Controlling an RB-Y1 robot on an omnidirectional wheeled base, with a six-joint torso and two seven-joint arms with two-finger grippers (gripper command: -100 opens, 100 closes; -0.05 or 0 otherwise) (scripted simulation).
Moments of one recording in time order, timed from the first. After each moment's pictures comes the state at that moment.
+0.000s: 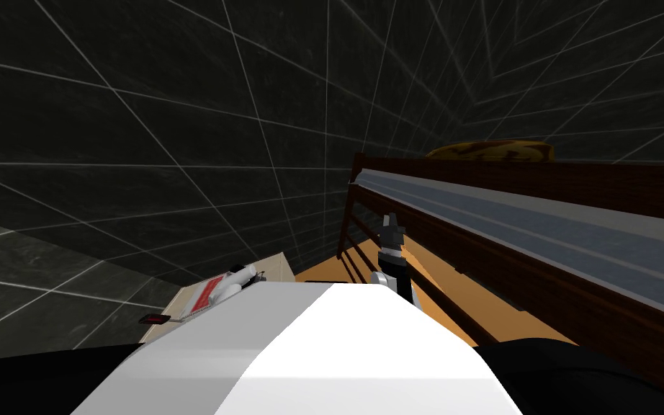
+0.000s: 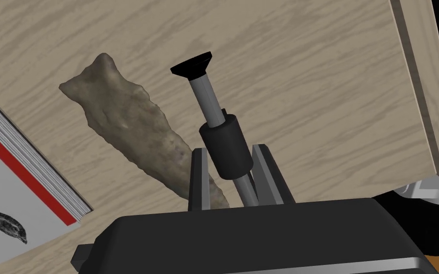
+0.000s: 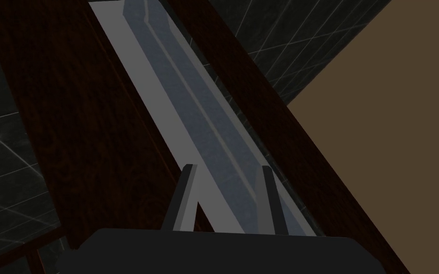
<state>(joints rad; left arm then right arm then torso) -0.02 0.27 0.59 -0.86 0.19 0.87 0.83 0.57 0.03 0.05 -2.25 -0.05 -0.45 0.01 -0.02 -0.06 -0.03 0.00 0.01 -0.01</state>
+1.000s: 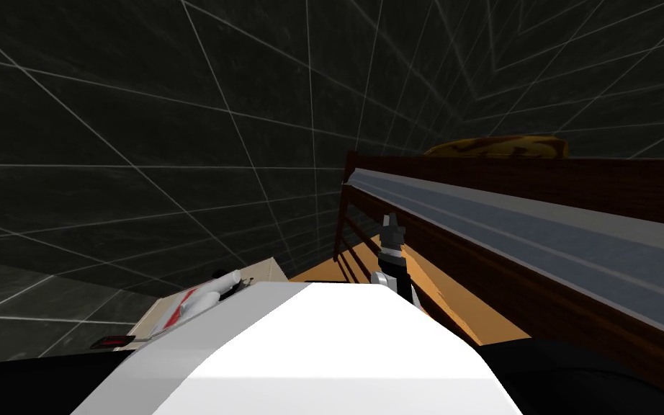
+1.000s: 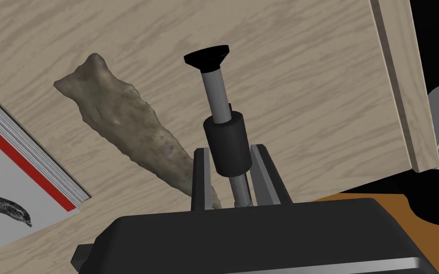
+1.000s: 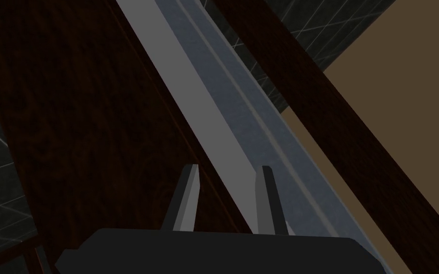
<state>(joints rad) 0.05 0.48 0.37 -0.79 0.43 0.87 0.88 0.57 0.03 0.05 -2.25 -0.05 -0.45 0.01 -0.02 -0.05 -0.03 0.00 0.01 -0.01</state>
